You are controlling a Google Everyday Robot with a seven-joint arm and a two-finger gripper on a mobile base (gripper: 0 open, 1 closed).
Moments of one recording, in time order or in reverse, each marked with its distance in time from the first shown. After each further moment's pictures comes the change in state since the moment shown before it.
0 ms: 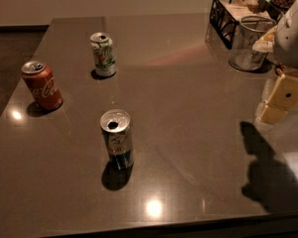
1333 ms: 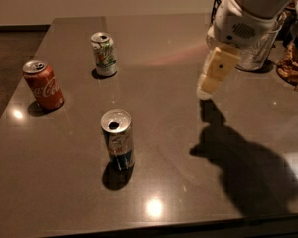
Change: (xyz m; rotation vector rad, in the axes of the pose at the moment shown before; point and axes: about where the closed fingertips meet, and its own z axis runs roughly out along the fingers) arm -0.086 -0.053 0.039 -0.017 -0.098 0.043
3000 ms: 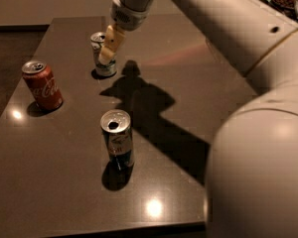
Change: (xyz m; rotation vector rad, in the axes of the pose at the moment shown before) arm -0.217 -0.097 0.133 0.033 -0.158 0.127
